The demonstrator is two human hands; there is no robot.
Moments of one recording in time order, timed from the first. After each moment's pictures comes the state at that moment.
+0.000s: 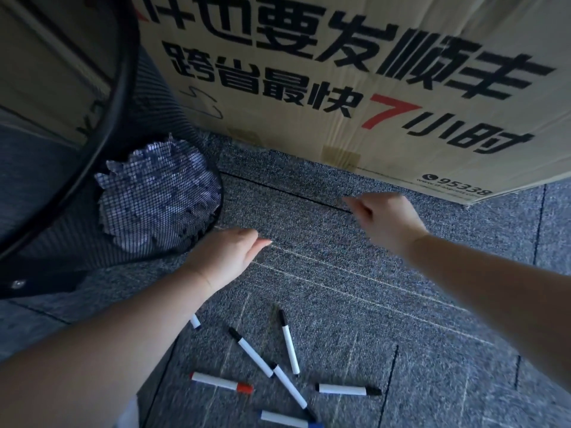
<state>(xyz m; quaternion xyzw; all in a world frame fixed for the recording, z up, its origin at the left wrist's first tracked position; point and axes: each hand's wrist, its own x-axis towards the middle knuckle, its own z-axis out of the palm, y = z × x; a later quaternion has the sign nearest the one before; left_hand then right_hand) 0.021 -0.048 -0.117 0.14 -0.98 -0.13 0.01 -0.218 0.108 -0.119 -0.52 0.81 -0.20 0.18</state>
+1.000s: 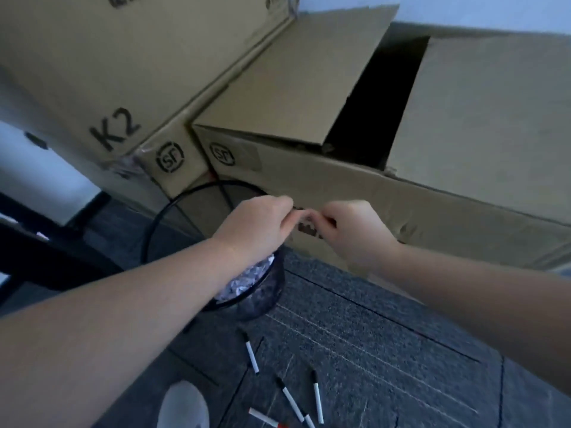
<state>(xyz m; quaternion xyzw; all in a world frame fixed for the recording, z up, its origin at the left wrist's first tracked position) -0.016 -0.087 0.211 0.22 -0.96 -0.11 0.12 -0.160 0.007 0.188 -0.60 0.74 -0.26 0.15</state>
